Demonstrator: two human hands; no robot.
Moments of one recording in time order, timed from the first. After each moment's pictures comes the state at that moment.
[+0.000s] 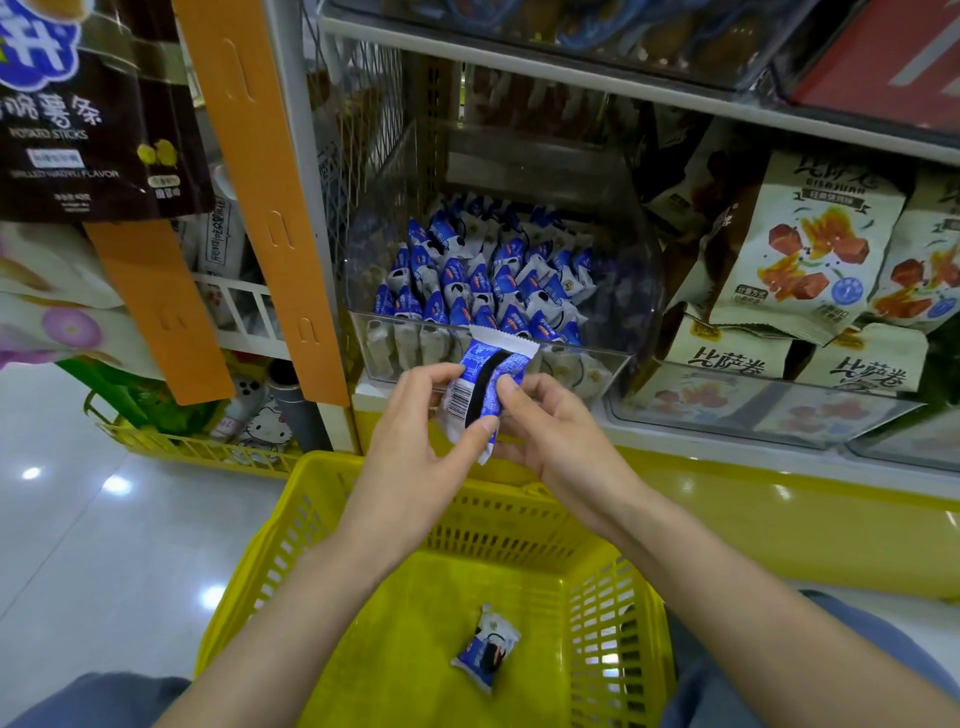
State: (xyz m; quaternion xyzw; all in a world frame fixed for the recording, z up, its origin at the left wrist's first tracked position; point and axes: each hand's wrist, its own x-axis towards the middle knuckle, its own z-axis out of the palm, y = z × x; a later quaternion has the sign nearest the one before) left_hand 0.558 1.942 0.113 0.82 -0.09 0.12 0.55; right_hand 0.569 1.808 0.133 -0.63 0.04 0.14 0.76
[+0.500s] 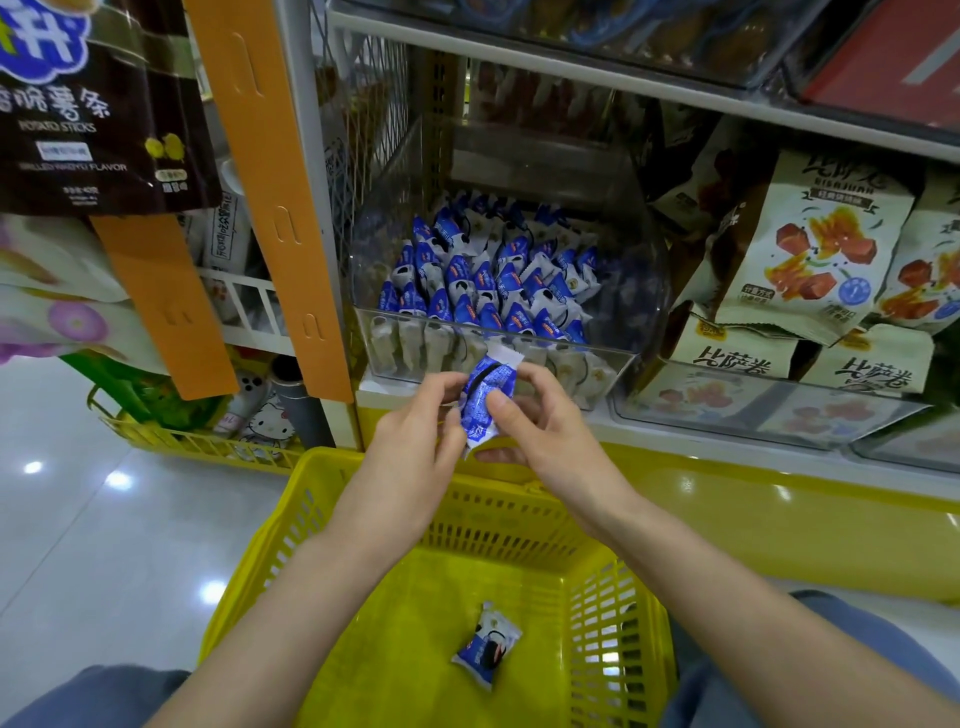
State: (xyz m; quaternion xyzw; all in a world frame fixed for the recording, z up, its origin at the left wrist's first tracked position) left_hand 0.560 1.951 0.107 0.86 -0.11 0.08 0.50; right_hand 0.568 1.809 0.127 -0.71 -0.02 0.11 0.70
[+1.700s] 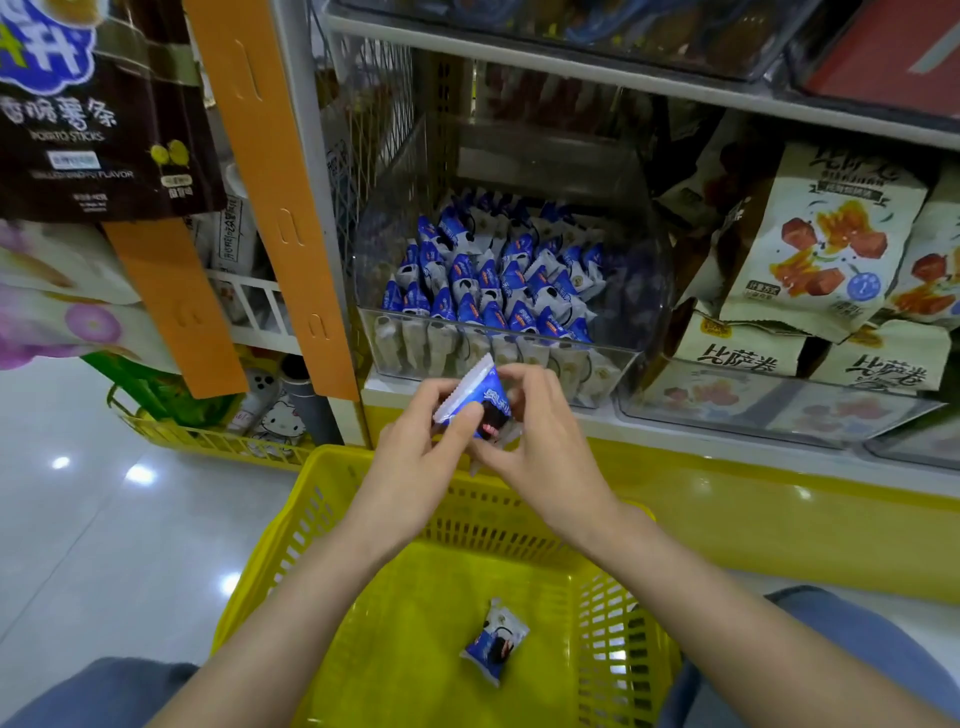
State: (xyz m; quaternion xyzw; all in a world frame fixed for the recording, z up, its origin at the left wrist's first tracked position) left_hand 0.558 1.947 0.106 0.78 -0.08 0.01 0.62; right_hand 0.569 1.809 0.106 -0.90 -0.12 -0.08 0.42
